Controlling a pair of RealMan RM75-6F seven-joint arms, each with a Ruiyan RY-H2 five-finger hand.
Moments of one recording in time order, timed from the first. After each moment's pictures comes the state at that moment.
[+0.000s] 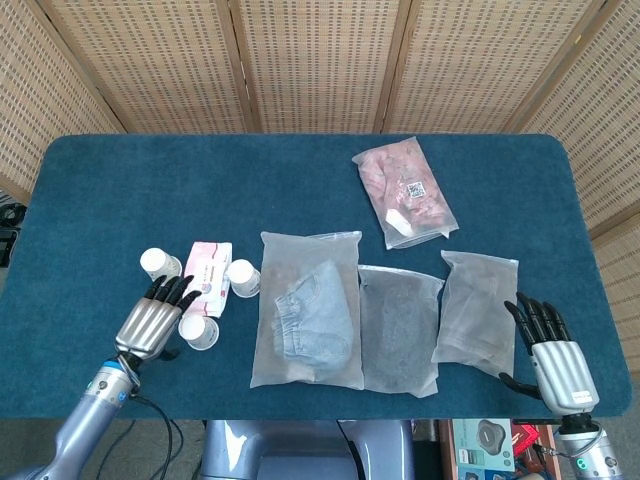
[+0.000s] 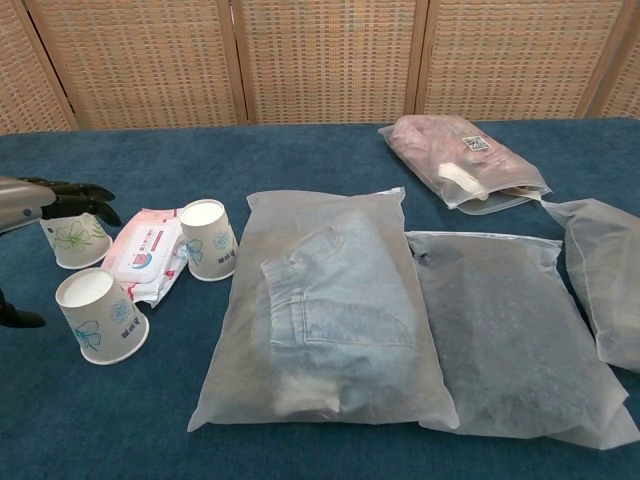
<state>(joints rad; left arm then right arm) -0.44 -1.26 -0.12 -1.98 1.03 1.05 0.83 0.08 -1.16 0.01 -1.68 -1.60 1.48 -0.06</state>
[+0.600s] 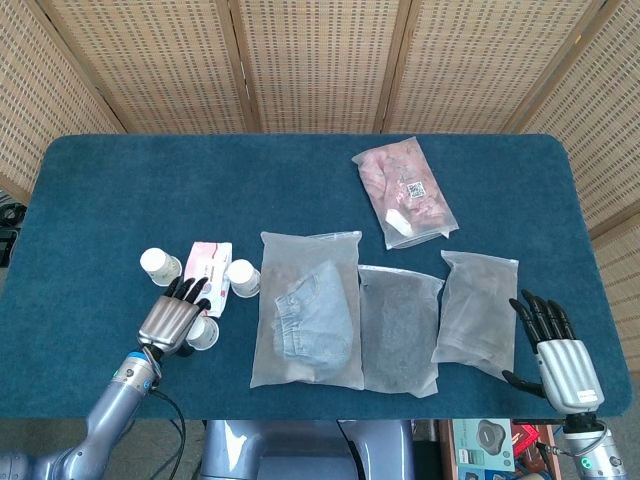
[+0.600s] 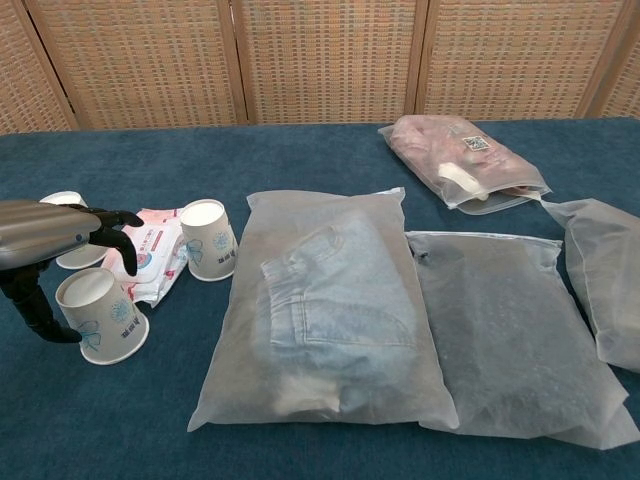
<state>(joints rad) -0.55 -1.37 -0.09 -1.89 0.87 1.06 0.88 0.08 -1.16 0.01 -1.68 -1.60 1.48 -0.04</state>
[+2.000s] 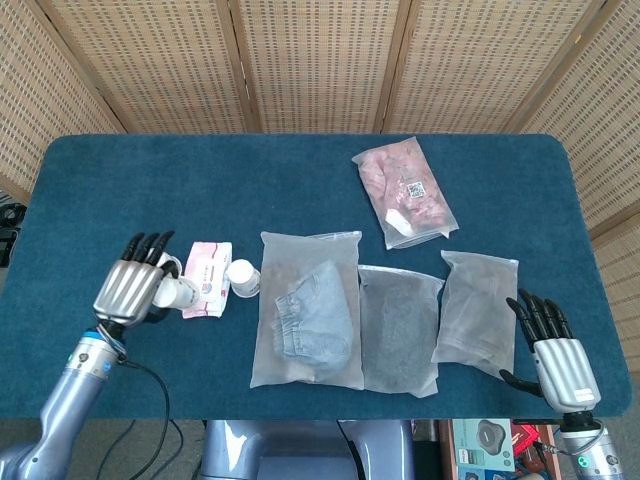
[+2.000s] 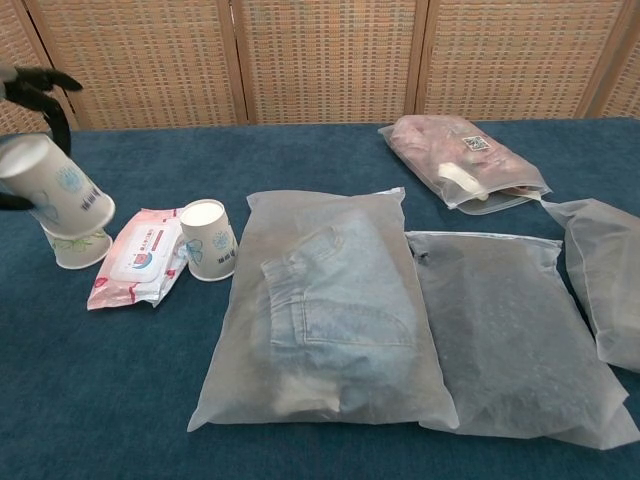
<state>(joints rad) -0.58 -1.09 -0.15 -2.06 0.94 1.20 0.73 0.09 -1.16 0.01 -1.69 -1.60 1.48 -0.05</state>
